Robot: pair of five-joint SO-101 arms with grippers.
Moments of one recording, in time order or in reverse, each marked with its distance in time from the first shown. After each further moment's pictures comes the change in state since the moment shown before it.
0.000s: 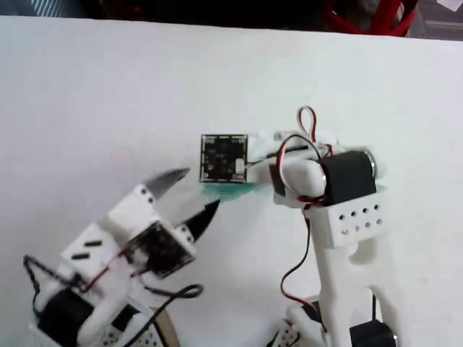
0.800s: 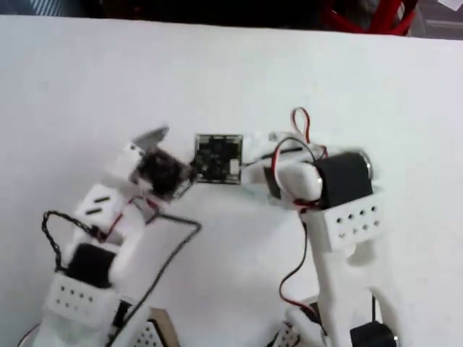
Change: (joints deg) left arm -12.0 22.2 1.8 -20.5 3.4; right arm -0.4 0.0 -0.1 -0.1 -1.7
